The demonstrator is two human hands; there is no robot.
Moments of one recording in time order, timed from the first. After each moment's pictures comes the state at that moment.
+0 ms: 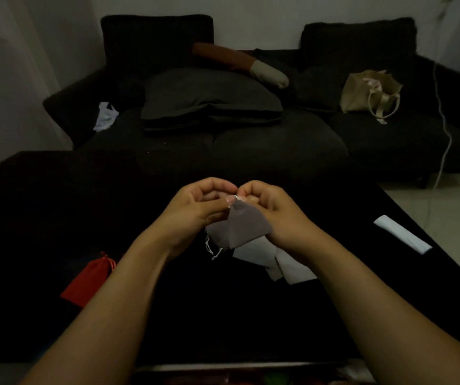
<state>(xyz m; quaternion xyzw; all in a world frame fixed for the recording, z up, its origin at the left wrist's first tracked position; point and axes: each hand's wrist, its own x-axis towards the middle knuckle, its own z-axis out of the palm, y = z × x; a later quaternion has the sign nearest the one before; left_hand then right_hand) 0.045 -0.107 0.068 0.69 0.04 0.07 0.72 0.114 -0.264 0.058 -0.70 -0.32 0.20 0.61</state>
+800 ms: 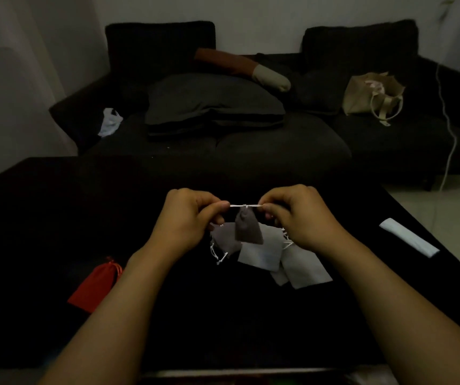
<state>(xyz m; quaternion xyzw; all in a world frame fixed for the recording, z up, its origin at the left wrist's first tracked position) 0.045 -0.090 0.058 0.90 0.06 0.20 0.39 0.130 -0.285 0.063 -0.86 -0.33 -0.01 0.39</state>
